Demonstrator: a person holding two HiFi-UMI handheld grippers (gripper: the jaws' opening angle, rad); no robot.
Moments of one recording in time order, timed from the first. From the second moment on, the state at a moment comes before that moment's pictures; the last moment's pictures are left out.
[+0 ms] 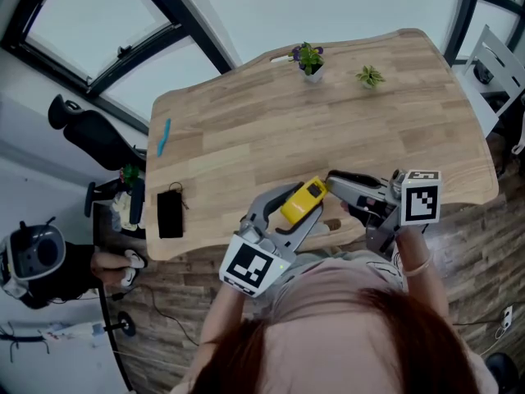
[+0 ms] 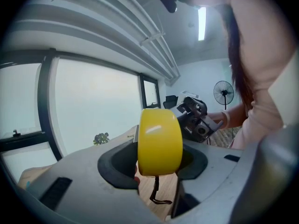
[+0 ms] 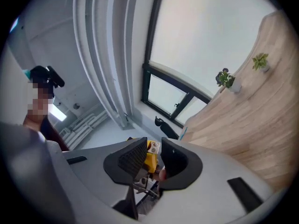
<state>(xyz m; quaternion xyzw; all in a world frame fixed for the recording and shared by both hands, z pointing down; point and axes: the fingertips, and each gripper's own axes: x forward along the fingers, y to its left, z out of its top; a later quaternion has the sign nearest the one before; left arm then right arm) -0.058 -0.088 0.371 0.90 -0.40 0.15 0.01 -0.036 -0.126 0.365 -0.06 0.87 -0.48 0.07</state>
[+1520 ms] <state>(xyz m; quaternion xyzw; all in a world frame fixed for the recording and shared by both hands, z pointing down) -0.035 -0.085 0.376 0.92 -0.33 0.23 -0.01 -0.024 -0.117 0.365 0.08 0.76 -0.62 0.17</state>
